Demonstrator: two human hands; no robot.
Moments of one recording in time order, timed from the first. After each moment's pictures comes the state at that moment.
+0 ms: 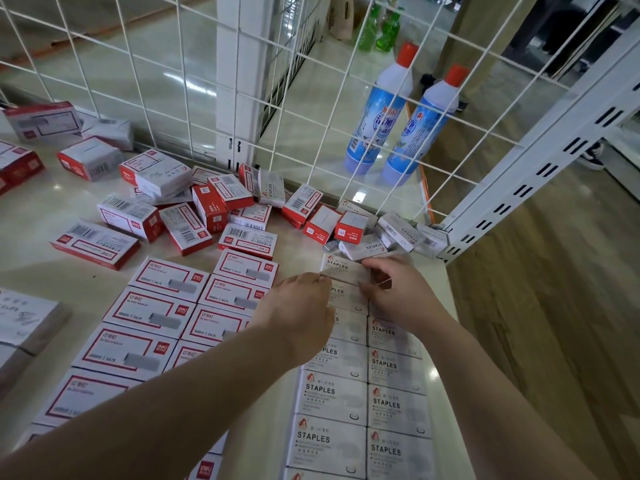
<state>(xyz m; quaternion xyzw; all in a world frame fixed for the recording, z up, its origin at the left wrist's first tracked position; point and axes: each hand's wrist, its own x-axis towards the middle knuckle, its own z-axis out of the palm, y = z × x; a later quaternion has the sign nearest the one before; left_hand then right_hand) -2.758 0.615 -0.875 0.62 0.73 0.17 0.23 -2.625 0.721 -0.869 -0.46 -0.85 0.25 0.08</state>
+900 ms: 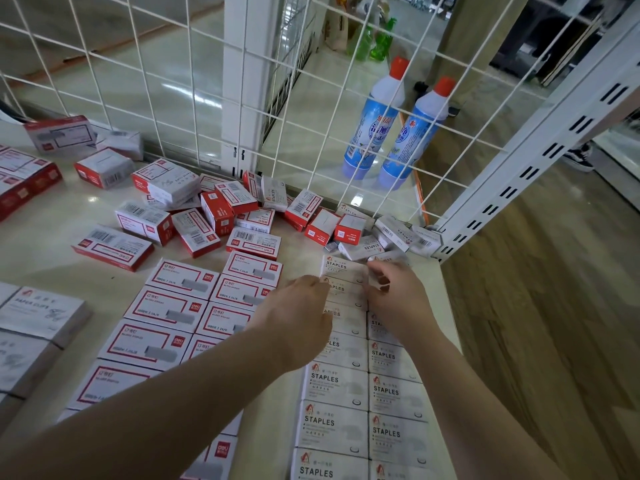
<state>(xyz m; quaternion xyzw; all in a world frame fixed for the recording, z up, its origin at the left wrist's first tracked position) -2.761 0.593 -0.856 0.63 0.72 0.18 0.24 -2.625 0.702 -0.879 -0.52 -0.82 0.21 0.14</state>
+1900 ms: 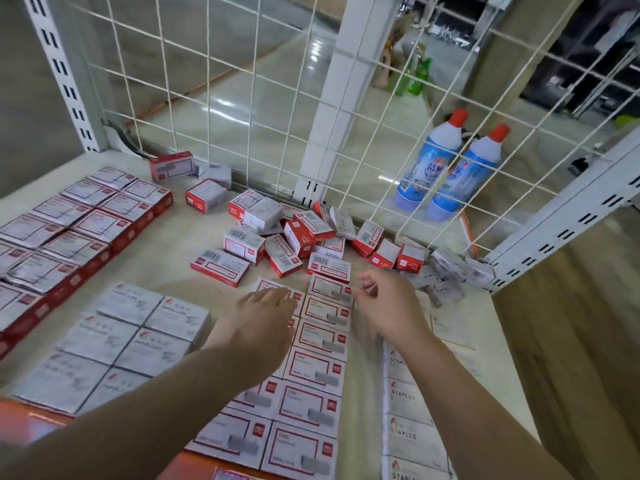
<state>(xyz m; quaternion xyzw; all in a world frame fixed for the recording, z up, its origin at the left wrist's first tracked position) -2.867 0.515 -0.858 0.60 0.77 0.09 0.18 -2.733 0.644 -0.852 -0.49 -0.84 0.19 0.09</state>
